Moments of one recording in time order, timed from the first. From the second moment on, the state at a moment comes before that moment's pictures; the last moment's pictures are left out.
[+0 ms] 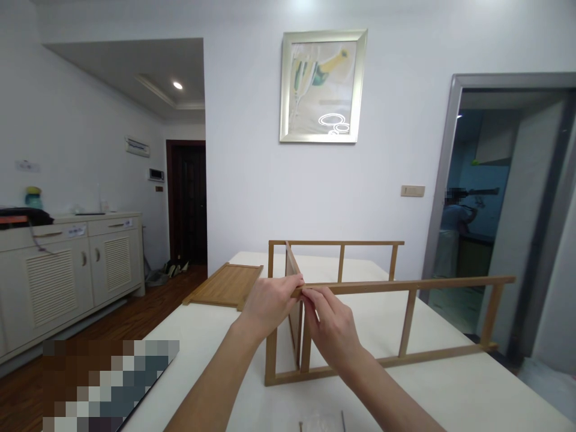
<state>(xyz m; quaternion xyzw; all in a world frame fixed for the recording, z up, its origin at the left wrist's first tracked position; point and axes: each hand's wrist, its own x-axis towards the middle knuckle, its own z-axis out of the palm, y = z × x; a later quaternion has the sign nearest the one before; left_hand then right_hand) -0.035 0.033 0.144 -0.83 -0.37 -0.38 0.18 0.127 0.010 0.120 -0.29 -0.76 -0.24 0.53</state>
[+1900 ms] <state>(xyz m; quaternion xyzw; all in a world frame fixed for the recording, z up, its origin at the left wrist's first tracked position) -0.035 0.033 0.142 -0.83 -0.37 -0.38 0.17 0.129 0.010 0.120 -0.34 -0.75 -0.27 0.49</state>
